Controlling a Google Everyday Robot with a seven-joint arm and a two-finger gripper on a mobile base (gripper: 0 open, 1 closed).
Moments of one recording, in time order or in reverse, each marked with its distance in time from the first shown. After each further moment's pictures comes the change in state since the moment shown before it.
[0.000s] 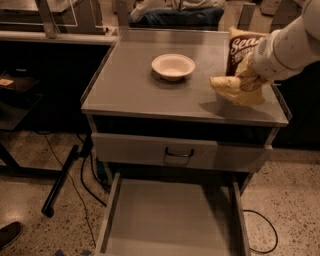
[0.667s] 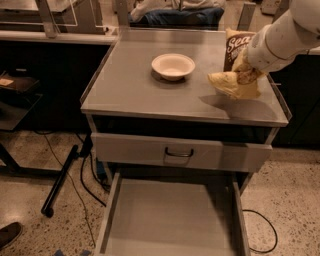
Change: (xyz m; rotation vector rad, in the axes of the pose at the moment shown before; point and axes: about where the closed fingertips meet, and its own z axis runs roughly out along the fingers) arm -0.026 0.001 0.028 0.007 0.047 -0.015
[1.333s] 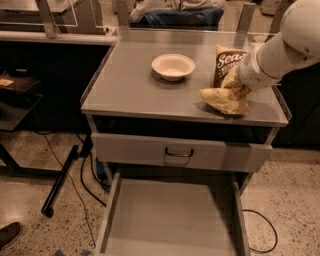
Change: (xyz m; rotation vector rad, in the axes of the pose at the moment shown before) arm 0.040 0.005 0.042 -0.079 0.118 0.017
